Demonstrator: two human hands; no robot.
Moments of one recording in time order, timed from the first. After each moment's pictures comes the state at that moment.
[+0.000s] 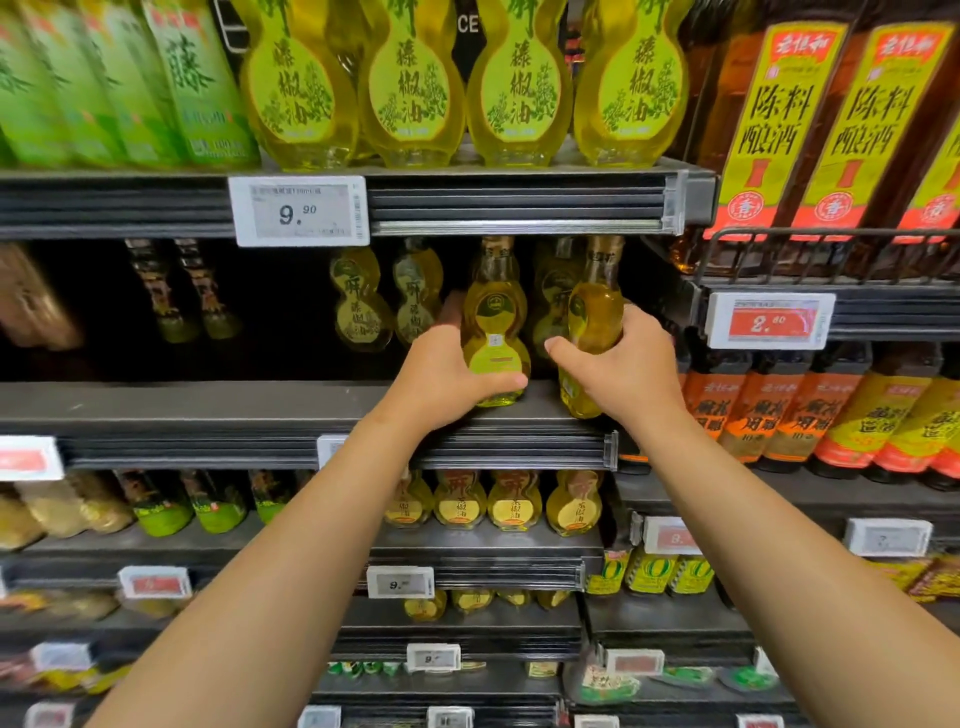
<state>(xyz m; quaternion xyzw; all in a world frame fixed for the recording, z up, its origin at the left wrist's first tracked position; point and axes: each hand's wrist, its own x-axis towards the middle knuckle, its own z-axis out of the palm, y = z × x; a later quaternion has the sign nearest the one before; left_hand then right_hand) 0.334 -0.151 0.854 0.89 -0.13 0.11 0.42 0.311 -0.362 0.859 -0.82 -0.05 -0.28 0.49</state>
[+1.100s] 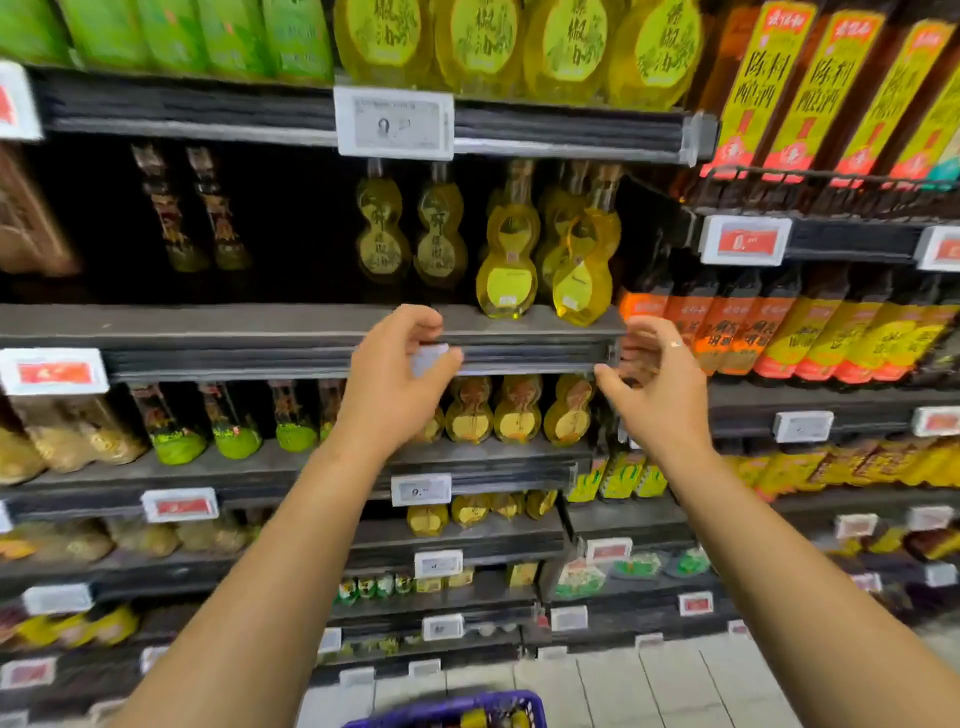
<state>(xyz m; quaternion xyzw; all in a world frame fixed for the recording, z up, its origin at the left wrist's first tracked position) 0.219 -0.065 0.812 0.84 -0.16 0.20 0.48 0.187 -0.345 0.805 -0.85 0.05 -0.30 0.43</state>
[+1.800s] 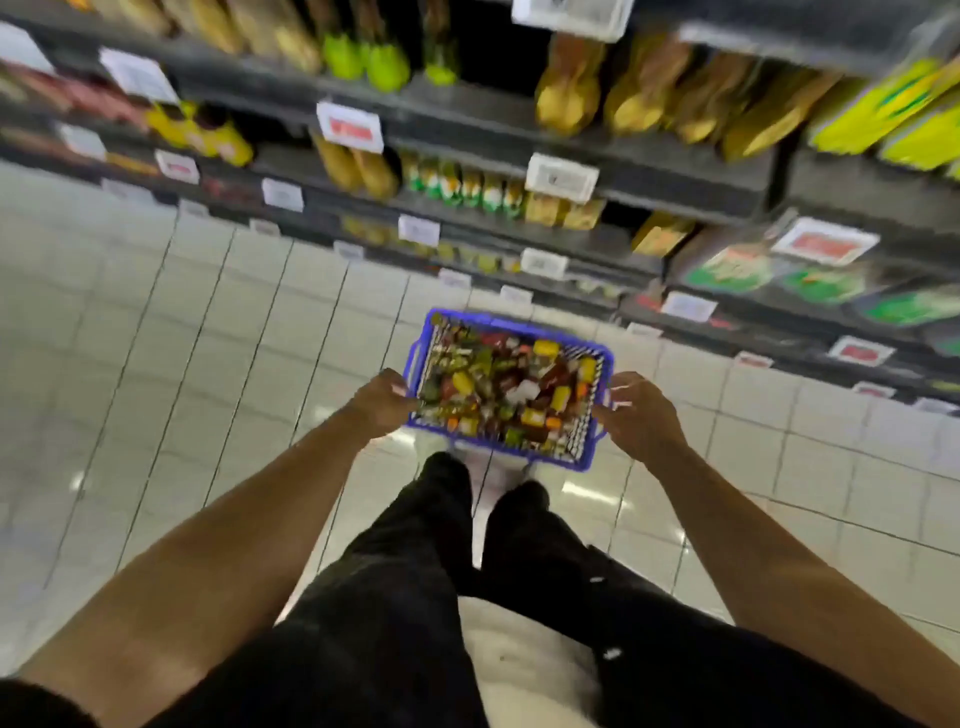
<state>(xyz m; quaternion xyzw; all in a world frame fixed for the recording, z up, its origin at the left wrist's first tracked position) -0.044 0.016 0.391 0.75 0.39 -0.36 0.38 0.014 -0.318 0.403 -0.87 0.12 0.34 0.33</state>
